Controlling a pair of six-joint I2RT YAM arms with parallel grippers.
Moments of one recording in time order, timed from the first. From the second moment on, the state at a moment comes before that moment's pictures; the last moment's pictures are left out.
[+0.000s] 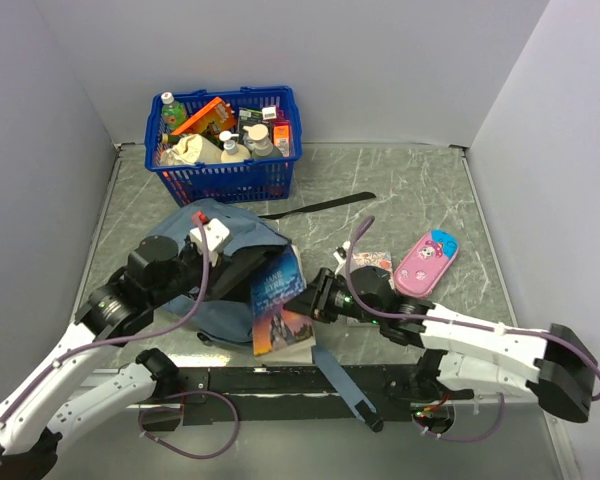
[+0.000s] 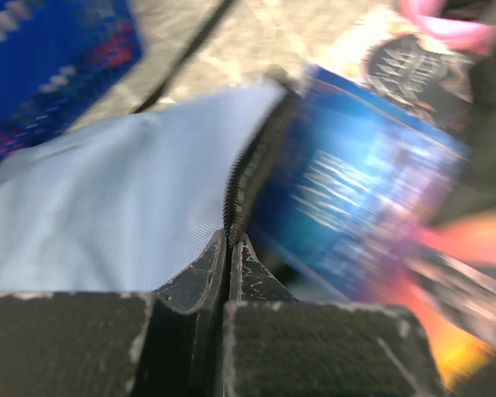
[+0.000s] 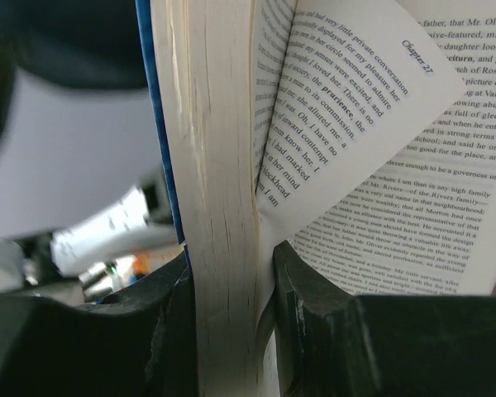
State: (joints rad) left arm -0.68 0.70 0.90 -0.57 0.03 0.07; right arm 1.03 0.96 0.52 0.06 -0.08 1.26
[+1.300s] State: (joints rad) left arm -0.68 0.67 1.03 -0.79 0.36 0.12; right arm 1.02 1.92 1.12 0.48 -0.28 1.20
